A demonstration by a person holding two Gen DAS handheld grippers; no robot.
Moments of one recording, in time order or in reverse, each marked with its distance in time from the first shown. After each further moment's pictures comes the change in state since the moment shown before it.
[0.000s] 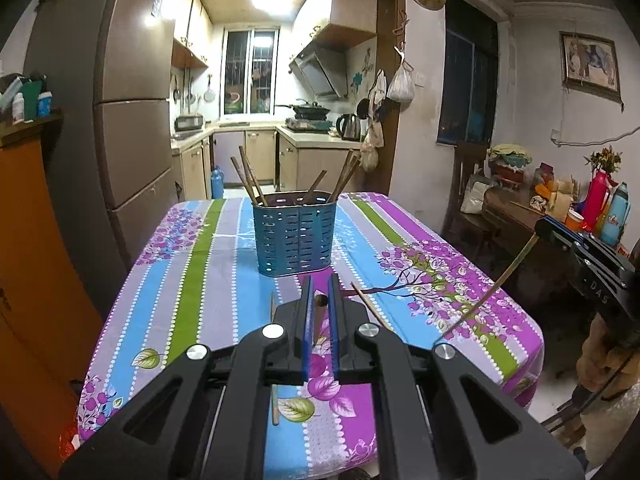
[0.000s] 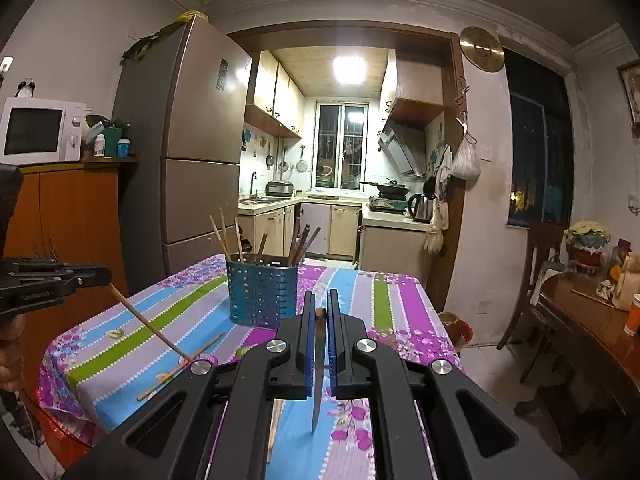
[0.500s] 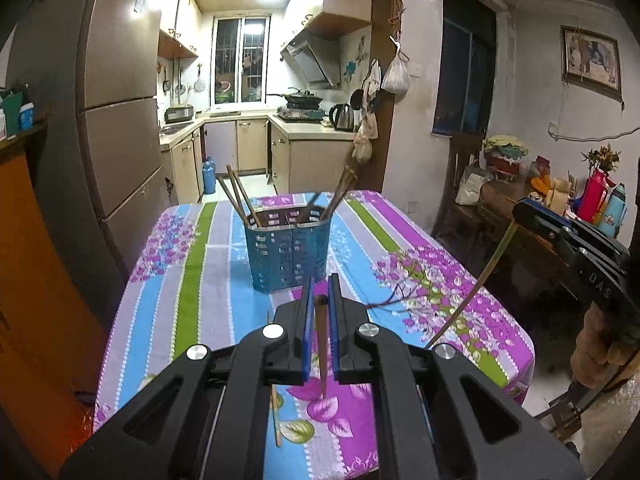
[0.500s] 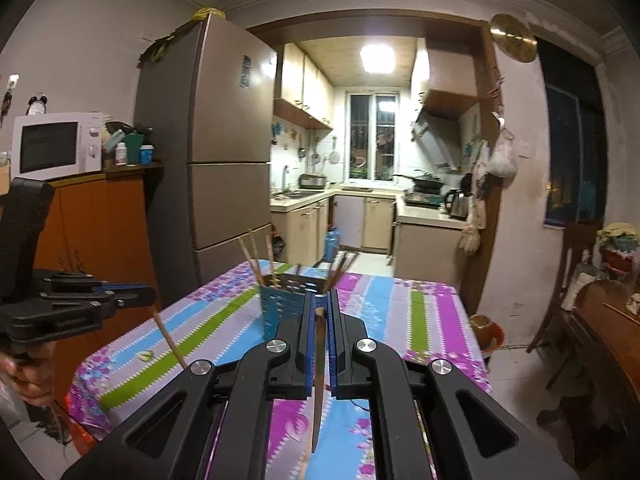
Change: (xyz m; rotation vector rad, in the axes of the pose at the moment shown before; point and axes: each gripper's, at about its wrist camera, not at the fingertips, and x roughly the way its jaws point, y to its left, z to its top) left arm 0.014 0.003 0.052 0.020 0.046 -0.022; right arm 0.037 0.015 0.066 0.006 0.056 0.155
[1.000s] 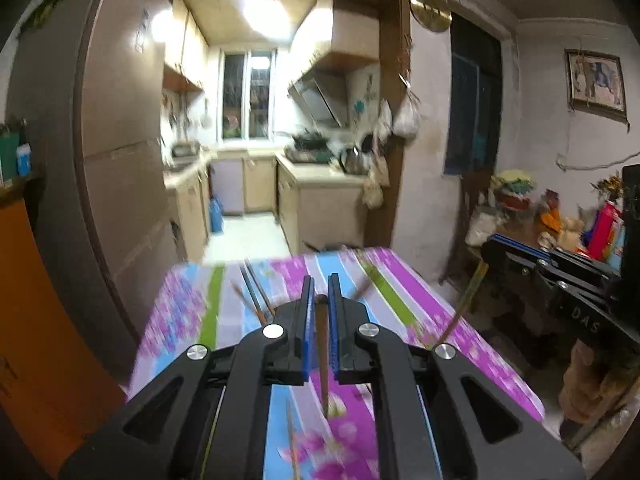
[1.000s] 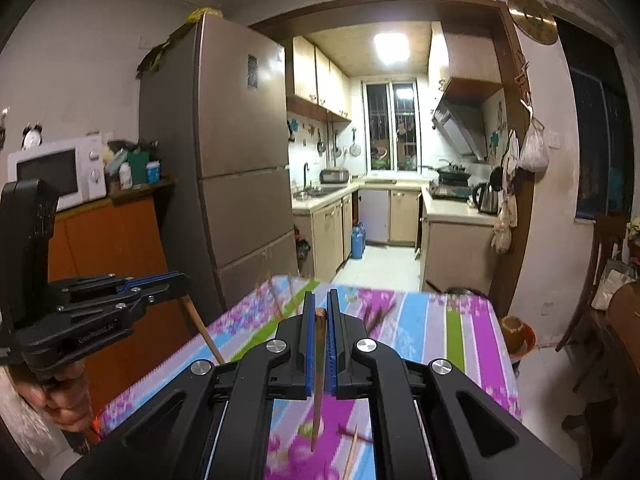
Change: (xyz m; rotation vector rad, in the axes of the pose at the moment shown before) left arm 0.025 0.019 0.103 0.006 -0.151 0.042; right arm 0.080 0.002 0.094 0.046 0.006 0.056
